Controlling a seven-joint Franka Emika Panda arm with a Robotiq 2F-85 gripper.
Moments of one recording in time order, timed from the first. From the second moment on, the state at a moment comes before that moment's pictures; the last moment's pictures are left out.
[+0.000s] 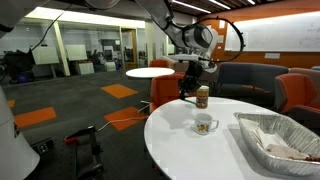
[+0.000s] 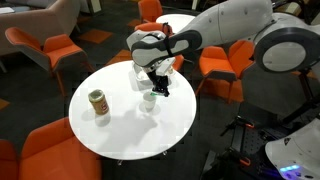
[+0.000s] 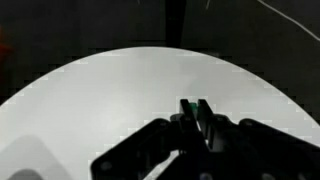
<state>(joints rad) 0.04 0.93 0.00 -1.17 -0.03 1.52 -0.01</state>
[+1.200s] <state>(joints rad) -0.06 1.26 0.00 -0.73 0.14 1.44 0.21</state>
